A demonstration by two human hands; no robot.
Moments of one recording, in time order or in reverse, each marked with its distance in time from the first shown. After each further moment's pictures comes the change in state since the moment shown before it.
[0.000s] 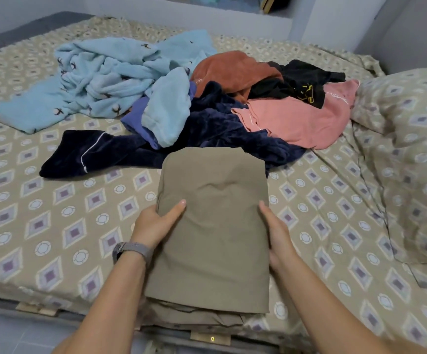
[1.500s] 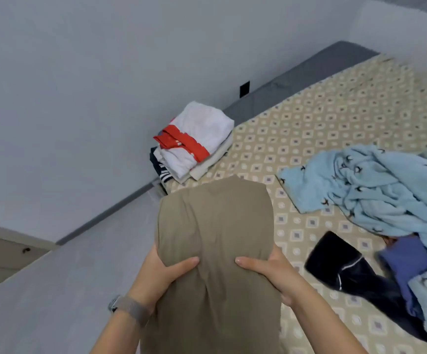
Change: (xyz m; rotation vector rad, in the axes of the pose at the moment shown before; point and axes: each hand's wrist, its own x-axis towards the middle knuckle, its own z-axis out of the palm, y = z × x) left_hand -0.156 0.091 -0.564 -0.516 0.545 -0.197; right_hand -0.152 0.027 0.624 -0.653 -0.916 0.565
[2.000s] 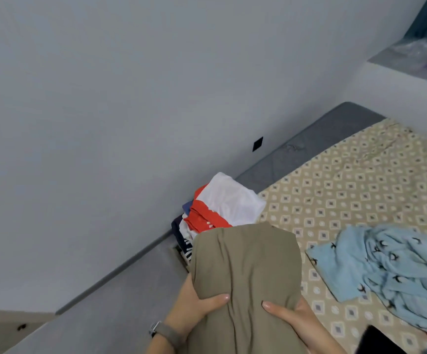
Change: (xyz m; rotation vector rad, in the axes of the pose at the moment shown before) left_hand 0.177 0.141 -0.086 -0.003 -0.214 -0.025; right_hand 0.134 -0.130 0.088 -0.093 0.128 -0.019
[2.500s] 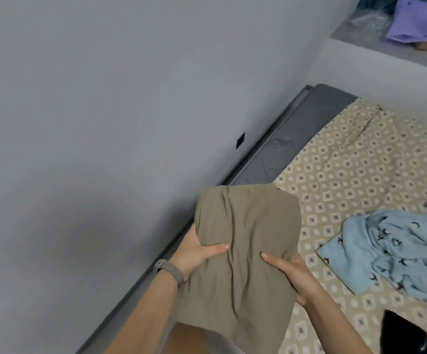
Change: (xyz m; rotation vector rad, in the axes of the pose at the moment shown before) left_hand 0.194 0.146 -0.095 0.165 -0.308 -0.015; right_hand 0.140 -0.120 0.082 0.246 0.260 -0.025
